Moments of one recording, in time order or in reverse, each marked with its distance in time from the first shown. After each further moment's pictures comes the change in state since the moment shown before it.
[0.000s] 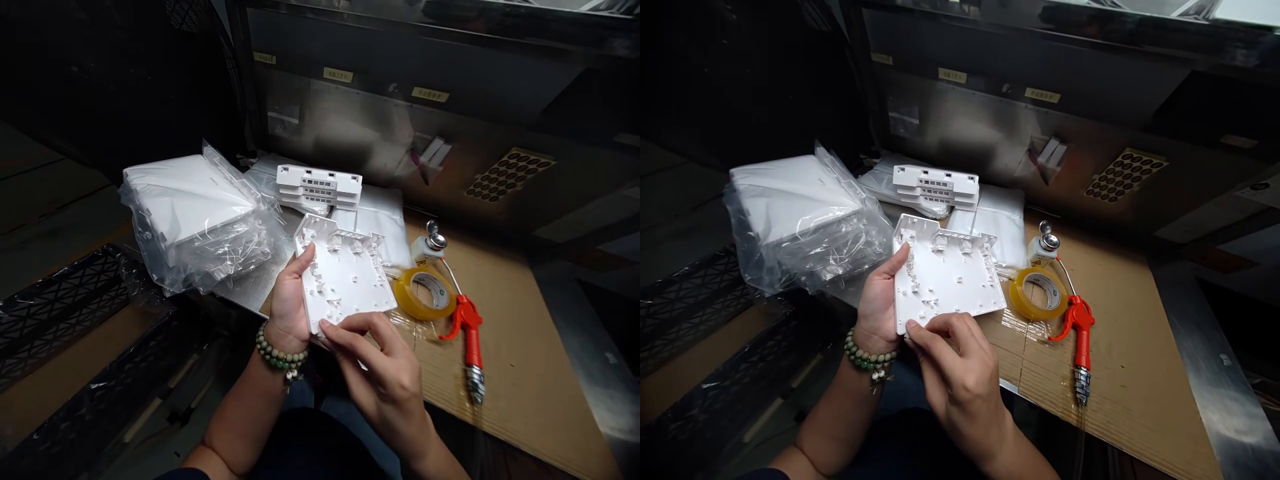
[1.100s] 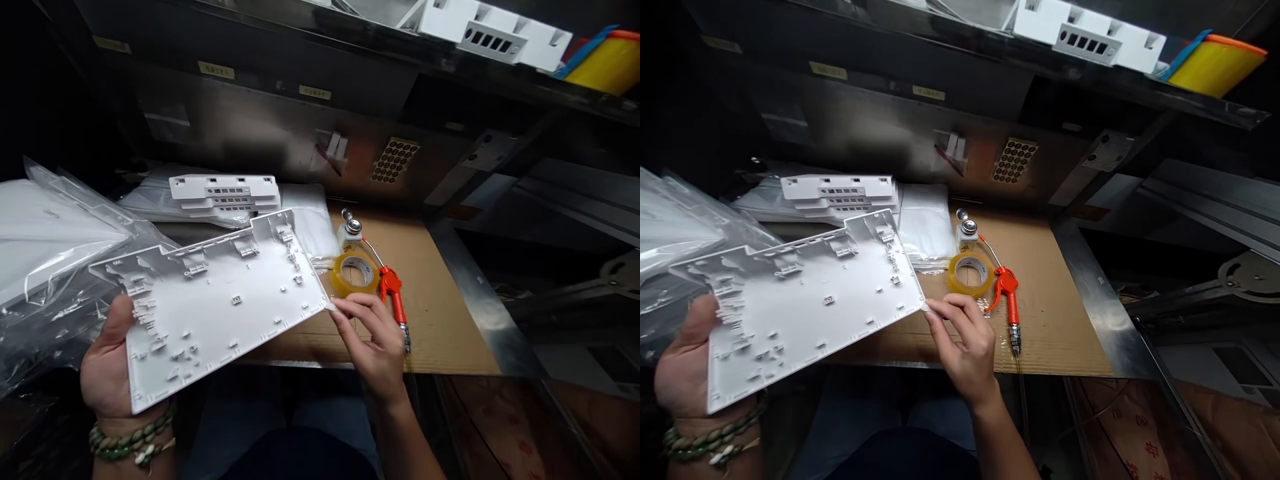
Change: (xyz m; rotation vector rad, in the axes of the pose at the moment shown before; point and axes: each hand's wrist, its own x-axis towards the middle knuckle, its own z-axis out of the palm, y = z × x) left_hand -0.029 0.057 -0.093 -0.104 -0.302 0.215; right_hand -0.038 0.060 -0.049 -0.173 0.410 0.254
